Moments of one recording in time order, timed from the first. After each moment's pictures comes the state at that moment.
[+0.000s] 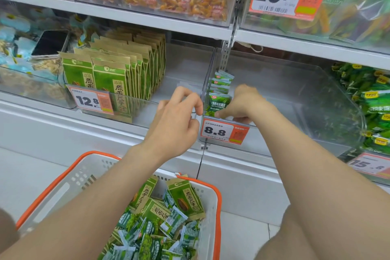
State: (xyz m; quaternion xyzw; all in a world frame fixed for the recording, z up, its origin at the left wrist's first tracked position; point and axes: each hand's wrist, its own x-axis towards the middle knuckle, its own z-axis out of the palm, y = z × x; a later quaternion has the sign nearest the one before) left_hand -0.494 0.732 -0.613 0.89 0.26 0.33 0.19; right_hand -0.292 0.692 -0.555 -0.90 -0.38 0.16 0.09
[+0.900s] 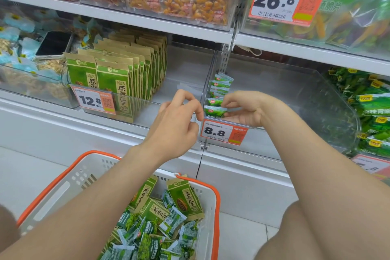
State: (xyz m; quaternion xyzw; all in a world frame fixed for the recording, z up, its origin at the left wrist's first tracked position) left_hand -0.499 0.730 -0.611 0.90 0.27 0.30 0.18; right_hand -0.279 0.687 -0.566 -0.71 -0.20 0.50 0.45
